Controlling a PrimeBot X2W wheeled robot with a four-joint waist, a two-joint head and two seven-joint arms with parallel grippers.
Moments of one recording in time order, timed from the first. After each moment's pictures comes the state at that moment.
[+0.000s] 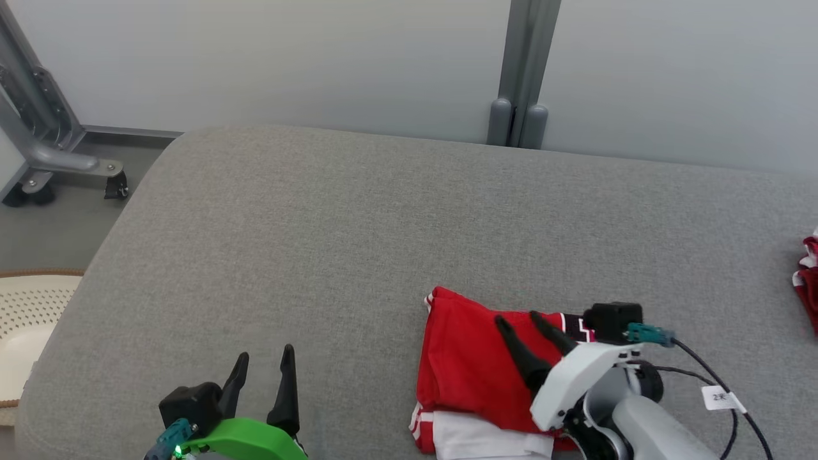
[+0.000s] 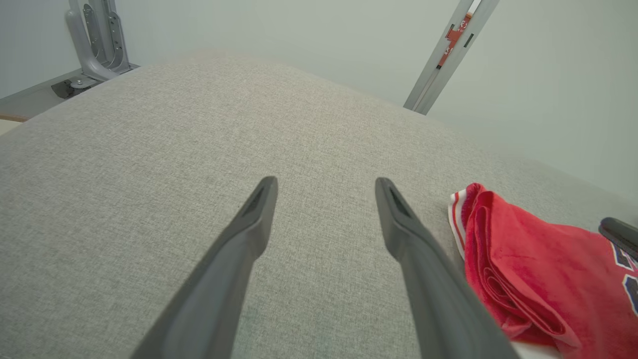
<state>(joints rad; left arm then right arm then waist) -0.02 0.22 -0.43 0.23 -0.66 0.17 -0.18 -0.28 -0.12 0.48 0.53 0.70 0.13 -0.06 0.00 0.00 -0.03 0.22</state>
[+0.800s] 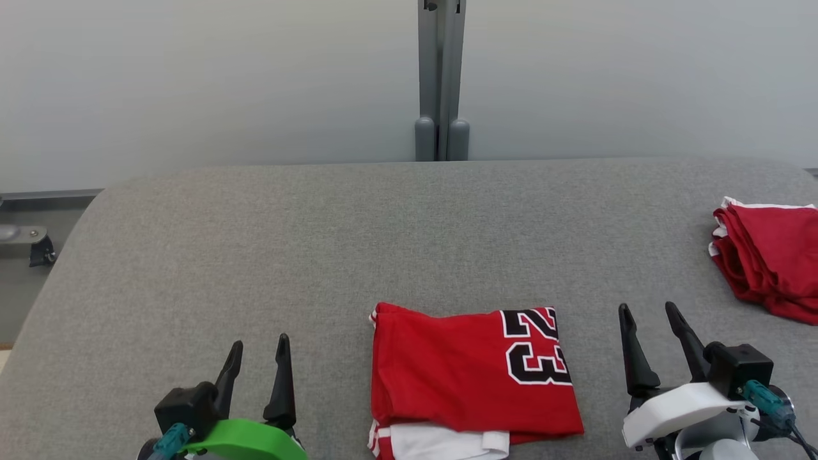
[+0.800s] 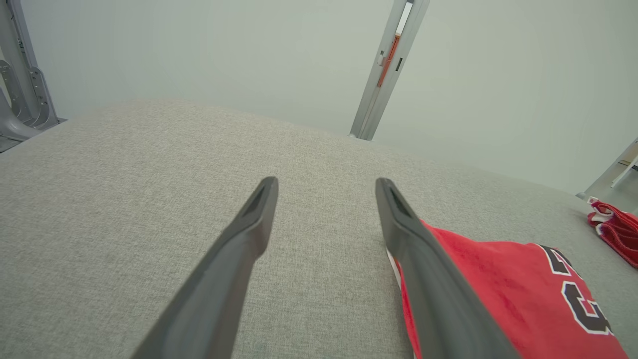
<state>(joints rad) -0.03 0.18 -0.37 0.27 -0.58 0.11 -0.26 -0.02 -0.08 0.00 0.28 0.20 0.13 -0.25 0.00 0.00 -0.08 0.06</state>
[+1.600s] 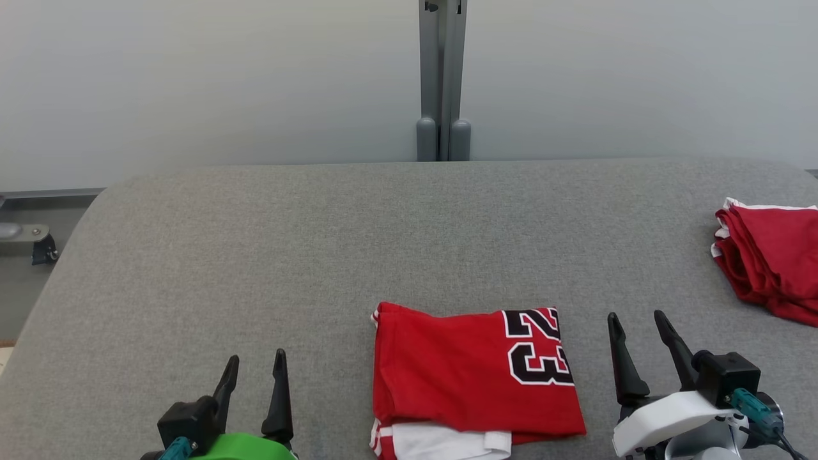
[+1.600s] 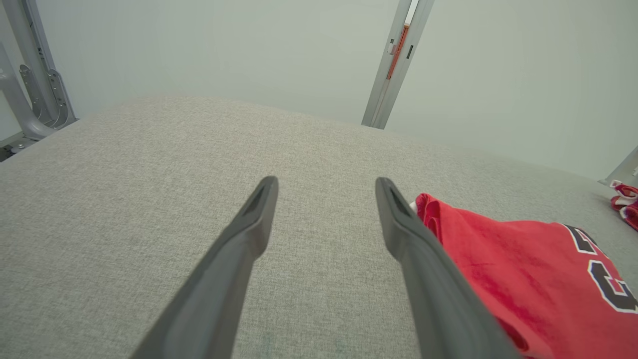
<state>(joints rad) 0.01 0.12 -0.28 0.31 -0.46 0.05 -0.26 0.01 -0.05 0.01 0.27 0.18 0.13 -0.25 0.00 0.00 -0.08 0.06</state>
